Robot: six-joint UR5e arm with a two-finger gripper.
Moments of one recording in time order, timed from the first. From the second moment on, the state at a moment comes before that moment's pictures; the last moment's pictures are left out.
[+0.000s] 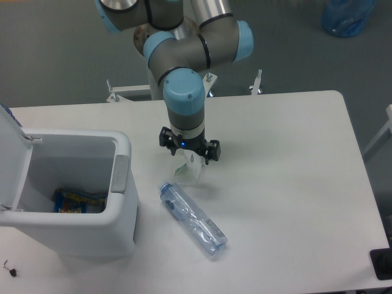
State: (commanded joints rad) arm 2.38 -1.80 -1.90 -1.04 1.62 0.69
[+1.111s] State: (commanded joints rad) arm 2.43 -1.74 -1.84 -1.04 1.62 0.72
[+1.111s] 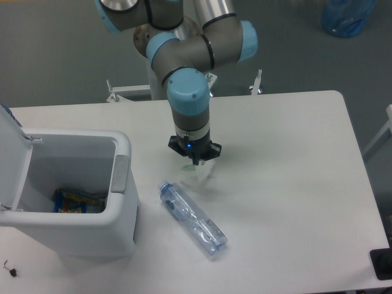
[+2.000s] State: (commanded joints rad) arm 2.63 -1.61 -1.63 -1.05 1.11 0.57
